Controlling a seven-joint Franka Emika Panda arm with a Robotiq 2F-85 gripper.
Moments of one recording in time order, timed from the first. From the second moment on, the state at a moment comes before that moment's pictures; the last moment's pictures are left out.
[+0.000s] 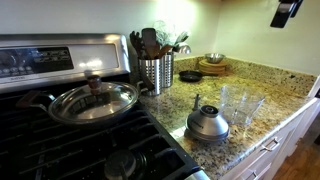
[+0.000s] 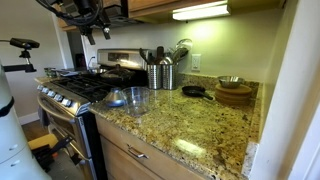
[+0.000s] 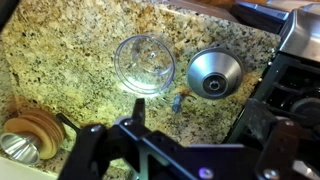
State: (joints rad) arm 0.14 -0.69 0.31 -2.45 -0.03 1.91 0.11
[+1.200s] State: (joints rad) arm 0.13 -0.40 0.30 -2.44 -0.06 2.16 0.14
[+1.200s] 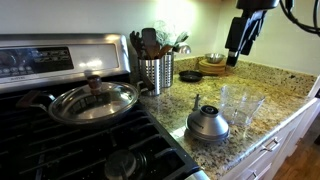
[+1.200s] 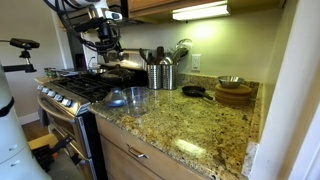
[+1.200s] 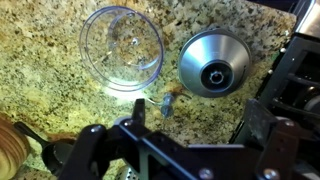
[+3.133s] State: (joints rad) arm 0.13 0.24 0.17 -2.17 -0.10 2.43 0.11
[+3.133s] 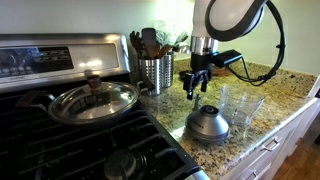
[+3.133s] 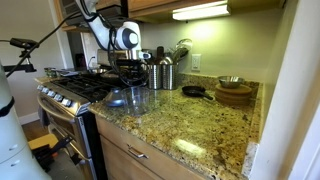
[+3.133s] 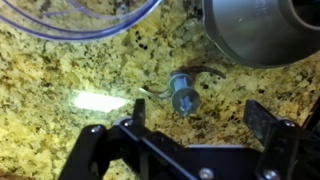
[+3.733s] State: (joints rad) arm 0.13 0.29 0.16 -2.14 -0.10 2.43 0.11
